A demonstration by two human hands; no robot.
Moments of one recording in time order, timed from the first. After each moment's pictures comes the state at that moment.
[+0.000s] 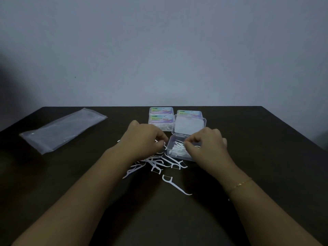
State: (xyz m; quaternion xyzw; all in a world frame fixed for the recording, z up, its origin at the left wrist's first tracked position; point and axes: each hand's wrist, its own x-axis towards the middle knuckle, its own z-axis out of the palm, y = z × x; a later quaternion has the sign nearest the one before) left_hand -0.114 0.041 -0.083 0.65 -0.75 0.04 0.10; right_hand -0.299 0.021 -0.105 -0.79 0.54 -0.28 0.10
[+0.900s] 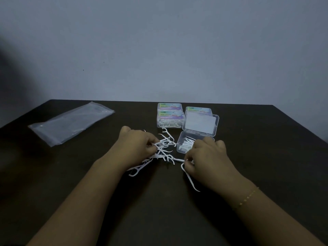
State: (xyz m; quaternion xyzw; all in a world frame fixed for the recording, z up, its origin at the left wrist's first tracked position) left_hand -0.083 0.068 -0.102 0.70 -0.70 -0.02 0.14; right_hand -0.281 0.052 -0.116 -0.88 0.46 -0.12 -0.06
